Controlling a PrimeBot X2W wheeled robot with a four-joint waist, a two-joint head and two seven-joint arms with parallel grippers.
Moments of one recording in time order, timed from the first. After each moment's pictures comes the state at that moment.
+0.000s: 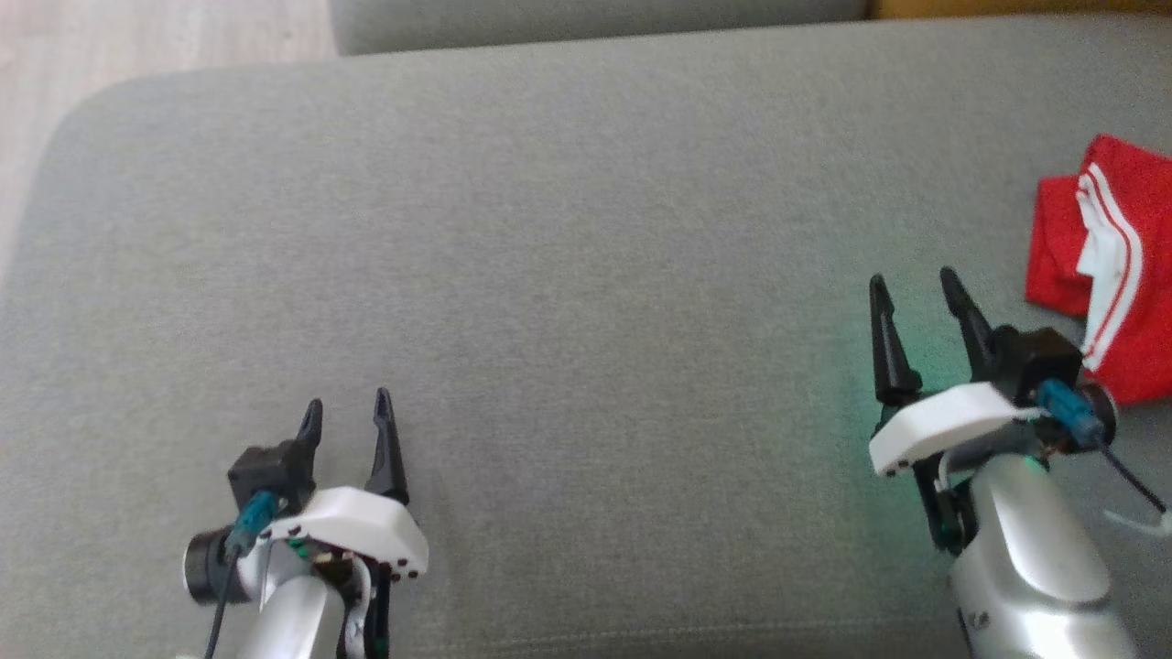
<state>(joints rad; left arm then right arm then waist) -0.15 0.04 -0.24 0.45 -0.28 0.16 -0.26 -0.37 -0.06 0.01 0.62 0.05 0.13 -0.26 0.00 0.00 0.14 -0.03</state>
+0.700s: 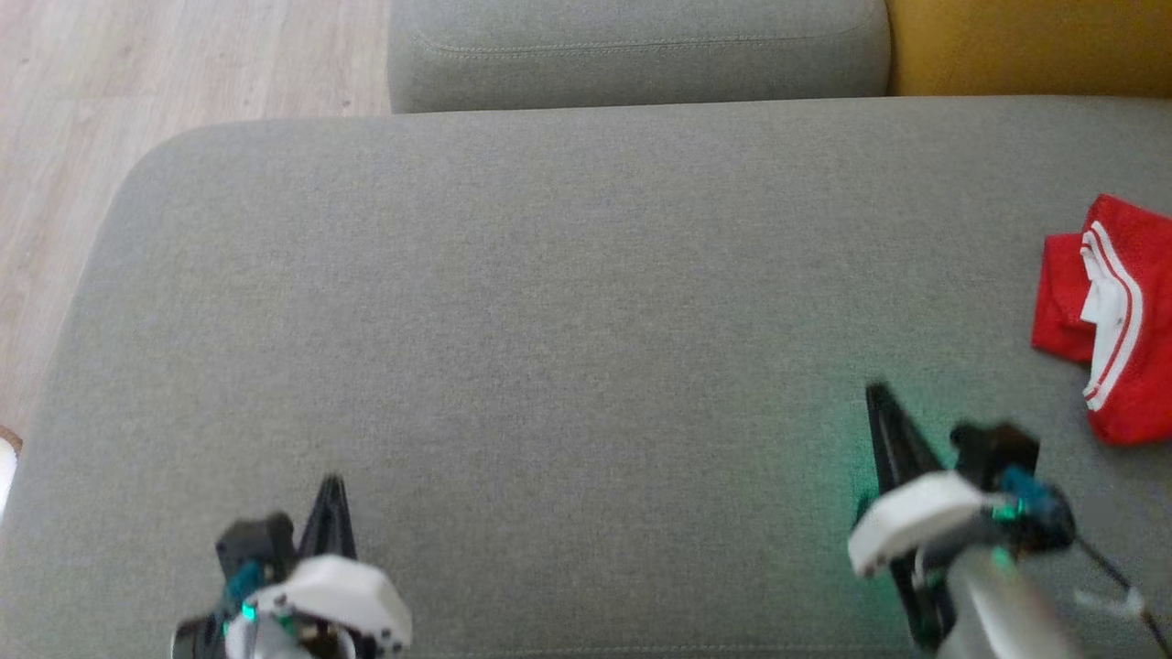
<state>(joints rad) -0.06 0.04 -0.18 0.47 -0.28 0.14 -0.26 -0.28 -0.05 0.07 0.68 0.13 0.13 -0.25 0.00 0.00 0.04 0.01</state>
